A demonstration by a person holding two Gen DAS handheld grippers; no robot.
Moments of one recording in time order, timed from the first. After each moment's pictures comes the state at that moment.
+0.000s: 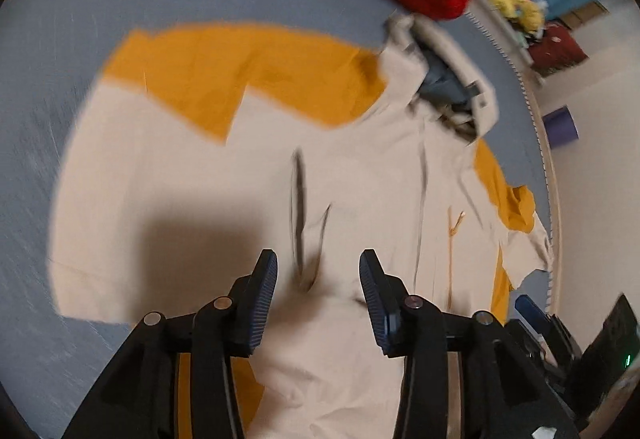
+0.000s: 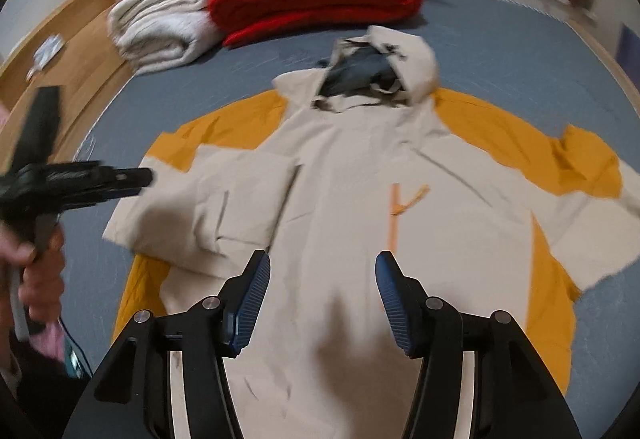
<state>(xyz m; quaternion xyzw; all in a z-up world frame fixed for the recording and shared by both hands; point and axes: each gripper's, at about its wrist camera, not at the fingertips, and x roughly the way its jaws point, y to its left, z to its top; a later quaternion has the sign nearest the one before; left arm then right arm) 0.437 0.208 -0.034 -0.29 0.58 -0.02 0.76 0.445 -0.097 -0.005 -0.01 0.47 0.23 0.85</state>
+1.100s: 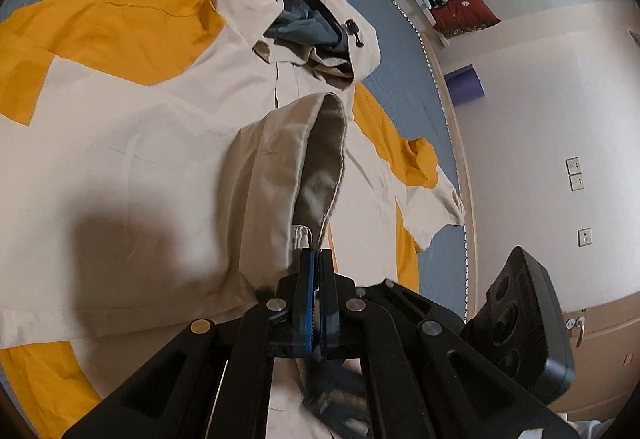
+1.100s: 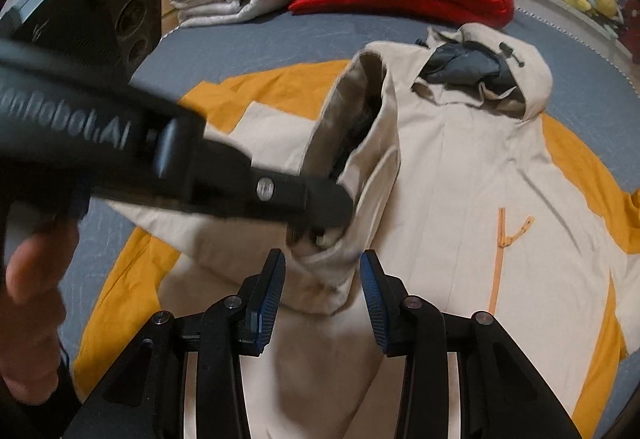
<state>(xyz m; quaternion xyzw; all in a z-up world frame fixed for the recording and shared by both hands) 0.449 0.136 -0.029 -0.34 0.55 -0.21 0.74 0.448 -0.007 -0.060 -0.07 0.45 0.30 0.84</state>
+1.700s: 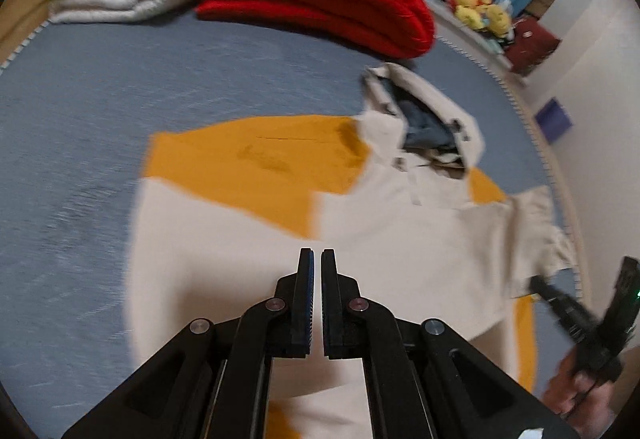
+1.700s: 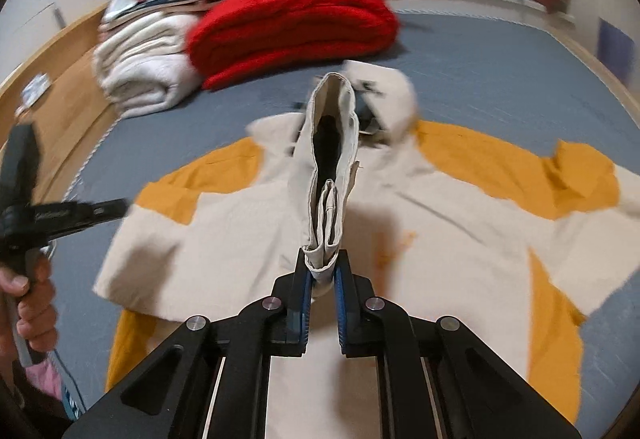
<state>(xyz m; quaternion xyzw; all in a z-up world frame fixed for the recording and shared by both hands) 0.445 0.213 0.017 -0.18 0.49 0.01 0.85 0.475 -0.117 -0.009 0.04 0.43 0.18 0.88</state>
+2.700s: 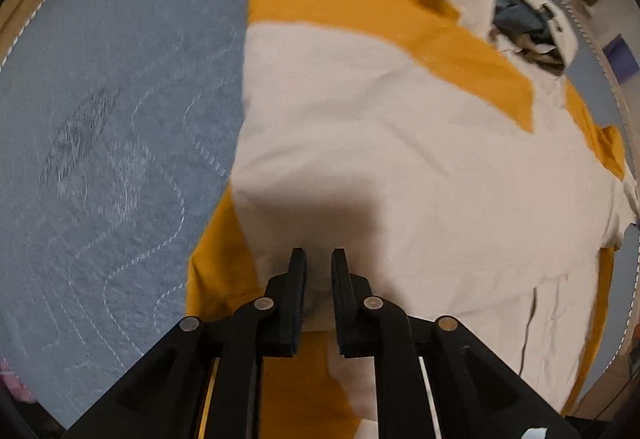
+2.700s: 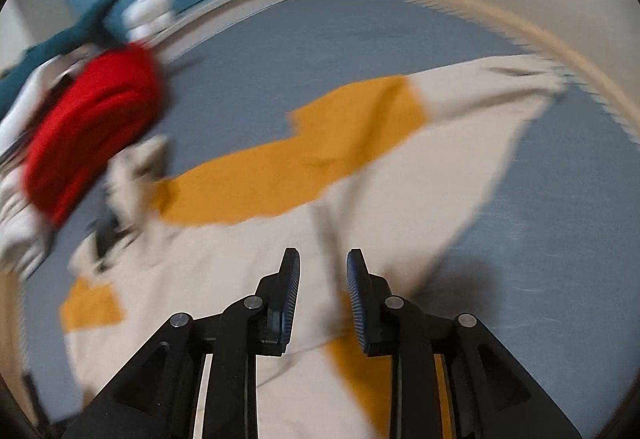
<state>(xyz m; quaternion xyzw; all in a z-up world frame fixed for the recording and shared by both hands) 0.441 0.197 -0.082 -0.11 0.63 0.06 0.77 0.518 -0.311 -0.046 0.21 0.45 -0.06 0.87</state>
